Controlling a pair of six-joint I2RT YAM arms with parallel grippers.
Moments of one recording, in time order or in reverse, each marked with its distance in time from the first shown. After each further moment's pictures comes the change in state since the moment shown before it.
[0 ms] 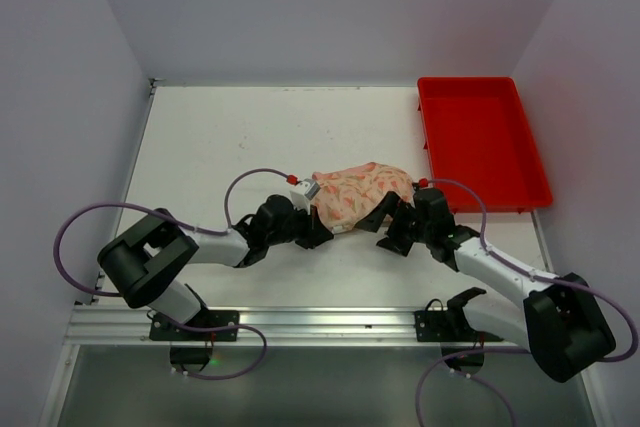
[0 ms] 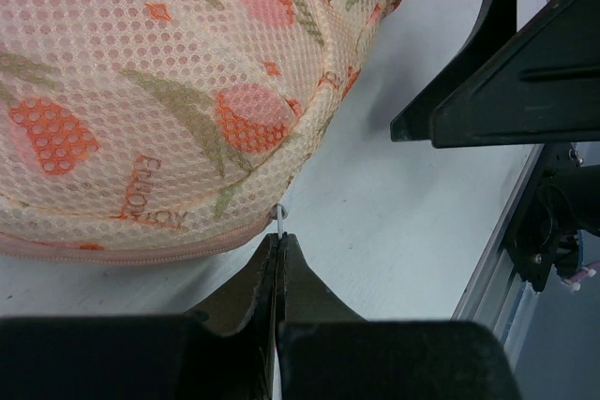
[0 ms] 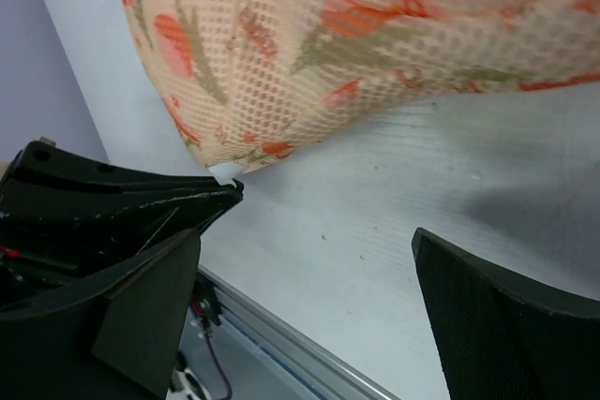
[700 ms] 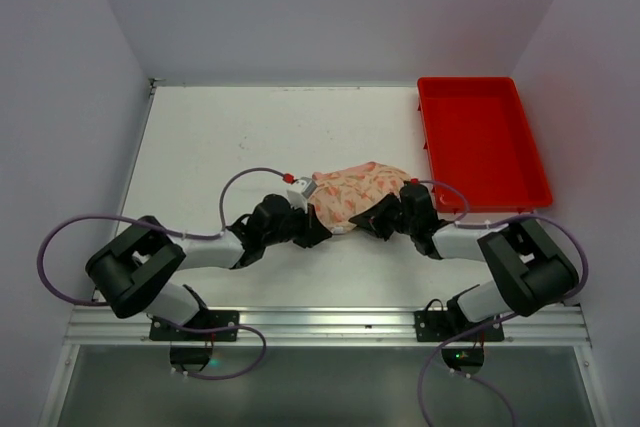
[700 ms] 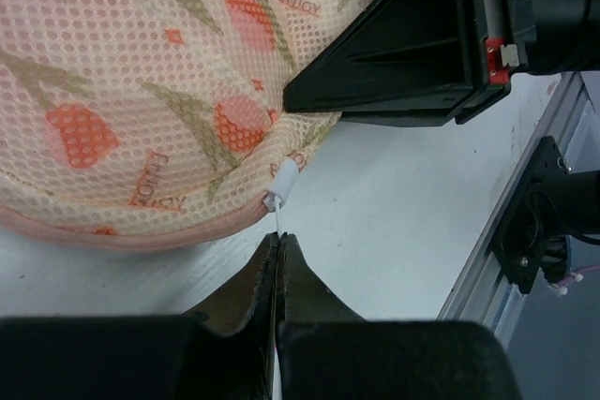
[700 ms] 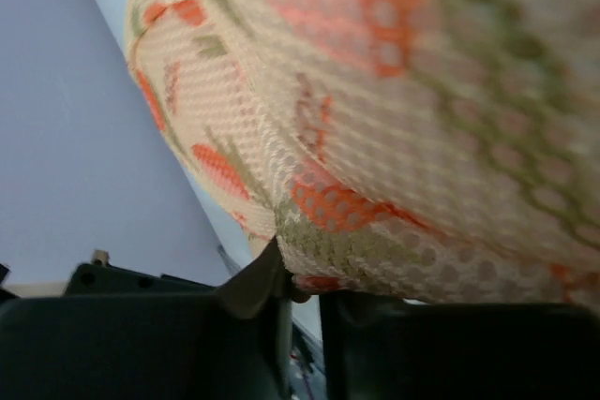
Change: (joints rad) left arm -0.001 -0.062 -0.001 -0.051 -0.010 -0.016; right arm 0.019 0.375 -0.031 0.485 -0.007 0.331
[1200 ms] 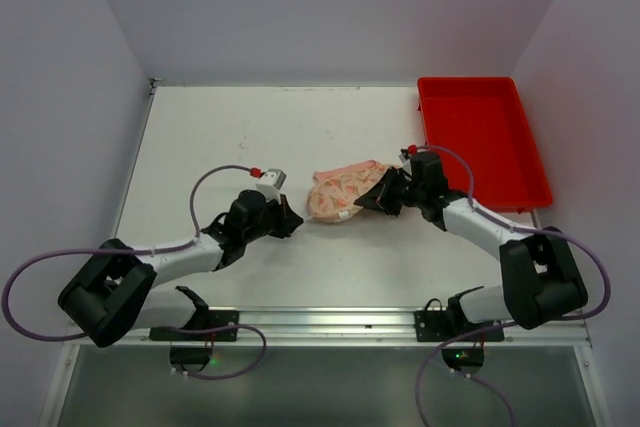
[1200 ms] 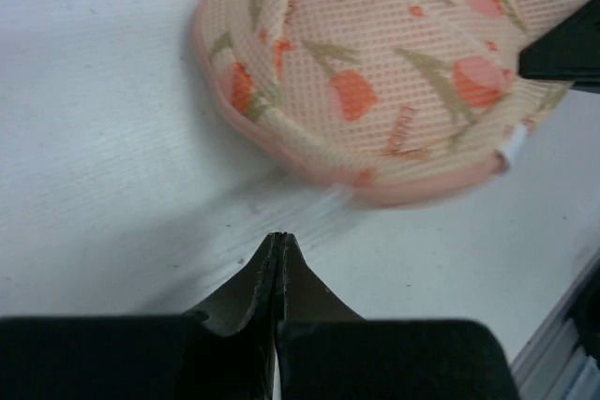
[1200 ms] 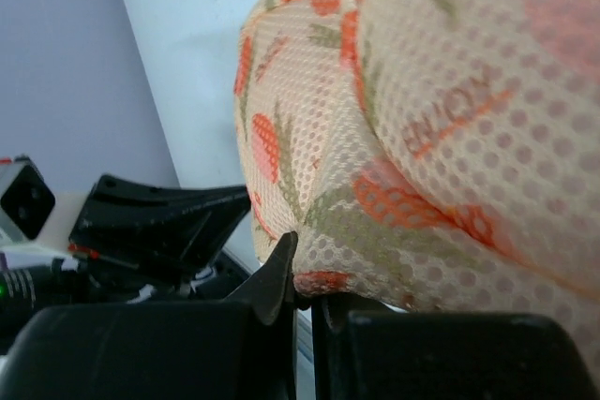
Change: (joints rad) left arm 0.146 -0.194 -0.072 -0.163 -0.145 0.039; right arm -0.121 -0.095 0.250 -0.384 -0.164 -0.329
